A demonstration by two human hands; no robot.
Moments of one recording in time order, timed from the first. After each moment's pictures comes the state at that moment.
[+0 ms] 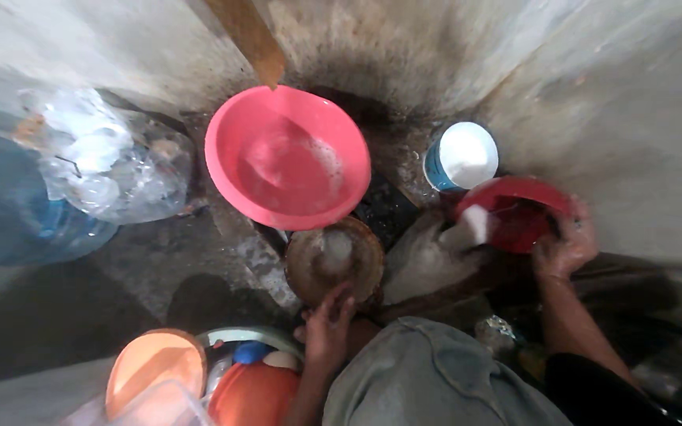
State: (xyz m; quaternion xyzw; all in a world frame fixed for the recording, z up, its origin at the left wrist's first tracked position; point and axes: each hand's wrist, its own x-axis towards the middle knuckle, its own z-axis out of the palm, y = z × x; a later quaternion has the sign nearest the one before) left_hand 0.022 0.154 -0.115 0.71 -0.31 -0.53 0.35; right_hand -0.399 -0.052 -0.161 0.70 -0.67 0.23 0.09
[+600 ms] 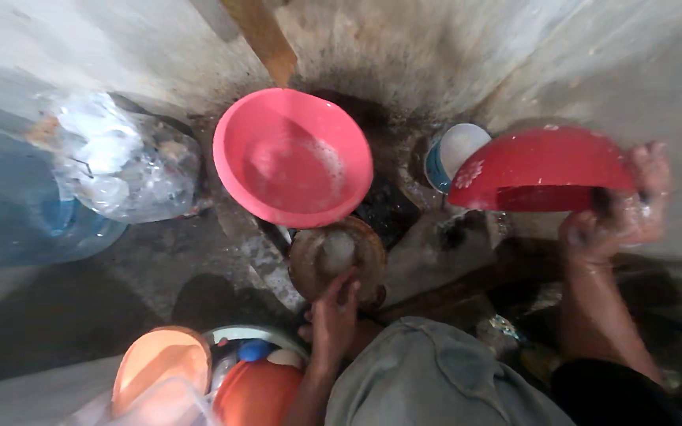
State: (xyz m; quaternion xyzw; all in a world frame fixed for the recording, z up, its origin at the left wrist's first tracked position) left_hand 0.021 0.131 -0.104 0.74 -0.39 -0.45 0.31; right_hand -0.352 -0.086 -0.073 0.78 -0.45 0.37 0.22
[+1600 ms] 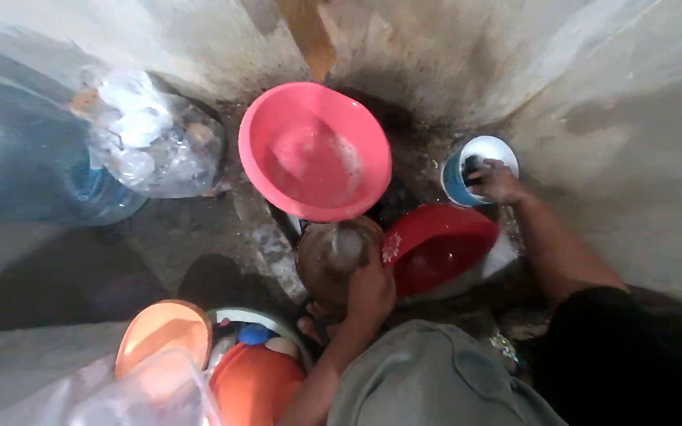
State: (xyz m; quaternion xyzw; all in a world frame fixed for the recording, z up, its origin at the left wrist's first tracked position) left_hand -0.014 0.053 -0.072 0.76 -0.41 -0.50 0.05; right_hand -0.301 -0.249 -0.219 0.74 -0.60 -0.04 -0.30
